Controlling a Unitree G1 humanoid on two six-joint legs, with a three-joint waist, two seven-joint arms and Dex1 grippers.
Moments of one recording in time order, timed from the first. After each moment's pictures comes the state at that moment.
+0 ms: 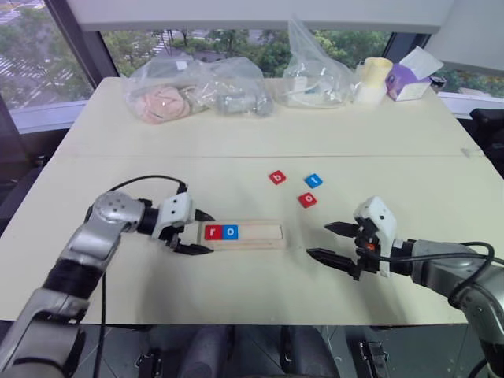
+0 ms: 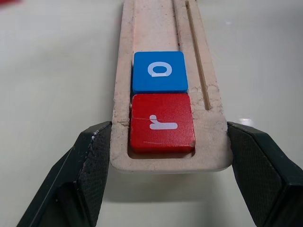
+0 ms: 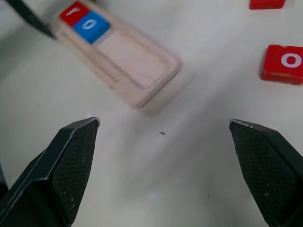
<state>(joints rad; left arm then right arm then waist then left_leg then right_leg) -0.56 0.70 -0.26 0.32 -0.13 -0.07 -1.37 -0.03 -0.79 -0.14 -0.57 0.72 0.92 0.66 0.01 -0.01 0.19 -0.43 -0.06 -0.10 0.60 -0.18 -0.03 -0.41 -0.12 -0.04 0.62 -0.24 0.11</state>
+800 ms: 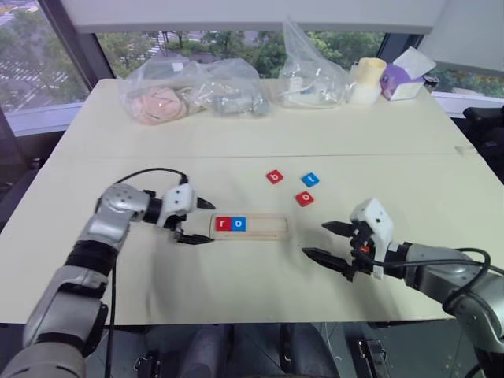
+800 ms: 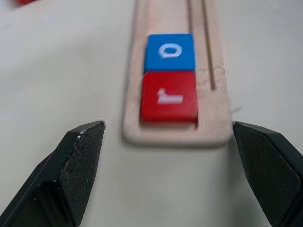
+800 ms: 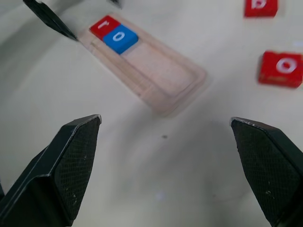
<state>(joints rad) -0.56 0.74 -0.15 0.40 -0.20 0.03 -1.41 -0.08 -0.75 -0.14 -0.59 0.72 0.91 0.60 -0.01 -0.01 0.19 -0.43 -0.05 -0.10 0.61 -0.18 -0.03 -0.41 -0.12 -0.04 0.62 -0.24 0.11</state>
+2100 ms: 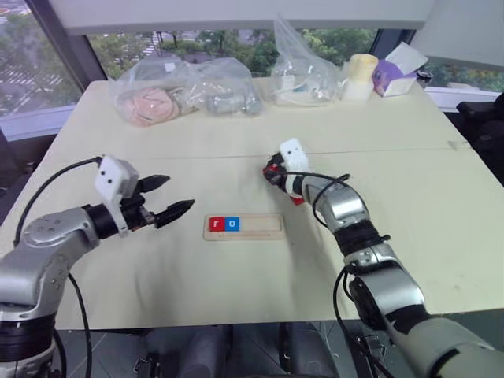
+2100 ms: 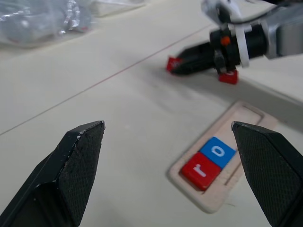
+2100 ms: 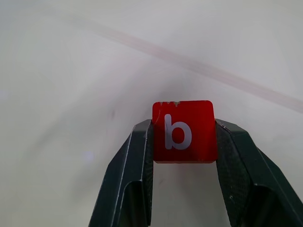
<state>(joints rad) -0.18 0.74 0.24 -0.40 -0.62 0.68 -0.78 -0.79 -0.20 0.08 0.36 0.11 0.60 0.32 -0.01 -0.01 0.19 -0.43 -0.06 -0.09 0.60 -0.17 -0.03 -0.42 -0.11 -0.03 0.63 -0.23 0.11</state>
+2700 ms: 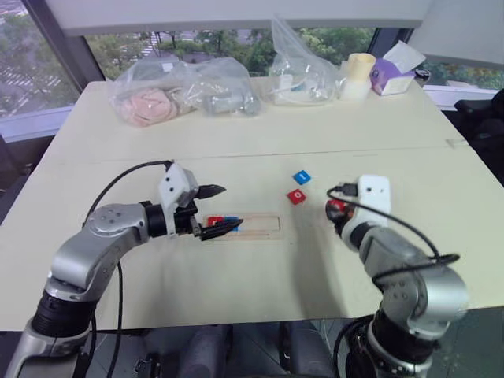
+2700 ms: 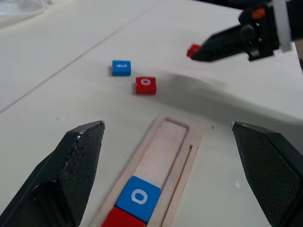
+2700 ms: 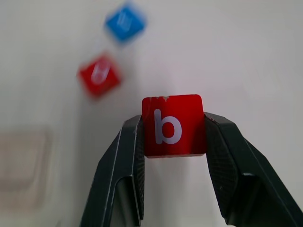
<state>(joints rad) -0.32 0.66 -0.04 -0.37 -0.54 0.61 -0.87 -0.27 0.04 -0.16 -0.86 0.10 1.61 -0.02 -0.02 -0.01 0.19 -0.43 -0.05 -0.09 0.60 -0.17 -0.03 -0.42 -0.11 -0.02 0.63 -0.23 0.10</state>
